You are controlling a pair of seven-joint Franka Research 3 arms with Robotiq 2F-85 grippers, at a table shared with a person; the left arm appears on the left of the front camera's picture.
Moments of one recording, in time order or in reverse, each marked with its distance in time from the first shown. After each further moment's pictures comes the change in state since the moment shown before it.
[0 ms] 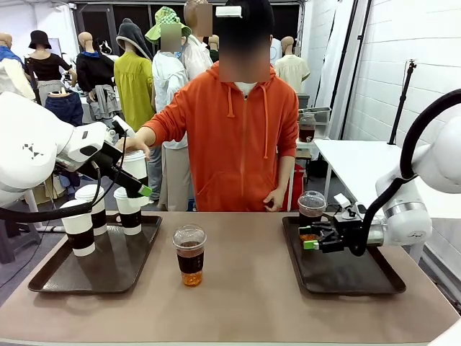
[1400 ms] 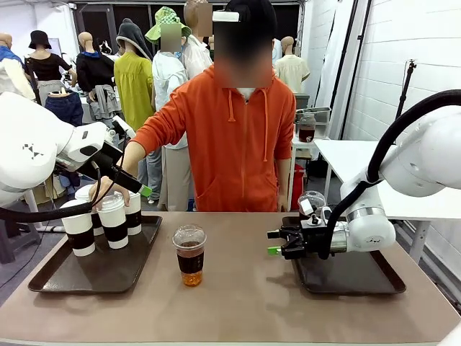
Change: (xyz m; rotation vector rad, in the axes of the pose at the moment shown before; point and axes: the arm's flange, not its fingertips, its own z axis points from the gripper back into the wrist) left arm 0.000 0.000 0.000 0.000 0.000 0.000; right arm -0.003 0.008 -0.090 -0.062 0.003 0.044
